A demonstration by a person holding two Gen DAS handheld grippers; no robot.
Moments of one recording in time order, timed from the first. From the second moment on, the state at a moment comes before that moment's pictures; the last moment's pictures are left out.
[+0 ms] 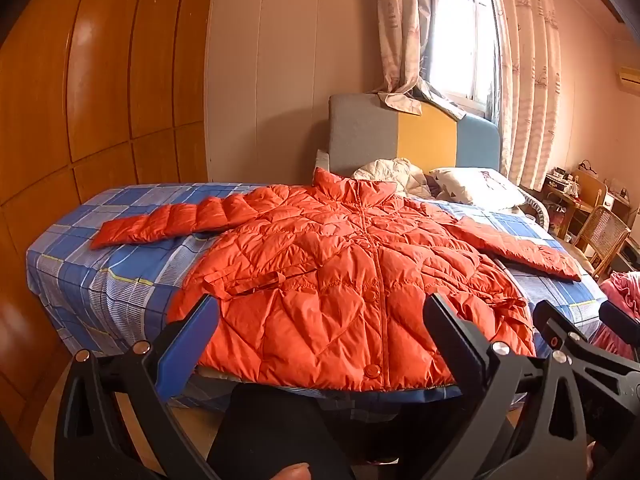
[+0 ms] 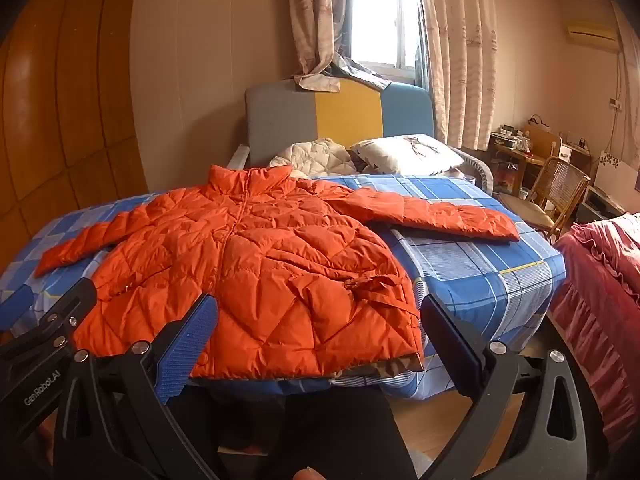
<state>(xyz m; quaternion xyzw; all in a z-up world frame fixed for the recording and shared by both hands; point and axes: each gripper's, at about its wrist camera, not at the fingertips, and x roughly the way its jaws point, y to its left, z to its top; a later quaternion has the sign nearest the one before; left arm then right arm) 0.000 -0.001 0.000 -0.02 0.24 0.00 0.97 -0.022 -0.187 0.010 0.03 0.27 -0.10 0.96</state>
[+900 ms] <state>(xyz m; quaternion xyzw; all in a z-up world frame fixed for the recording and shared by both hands) -0.003 -0.001 0.004 -0.02 0.24 -0.01 0.97 -0.021 -0.194 0.015 0.03 0.26 -0.11 0.96</state>
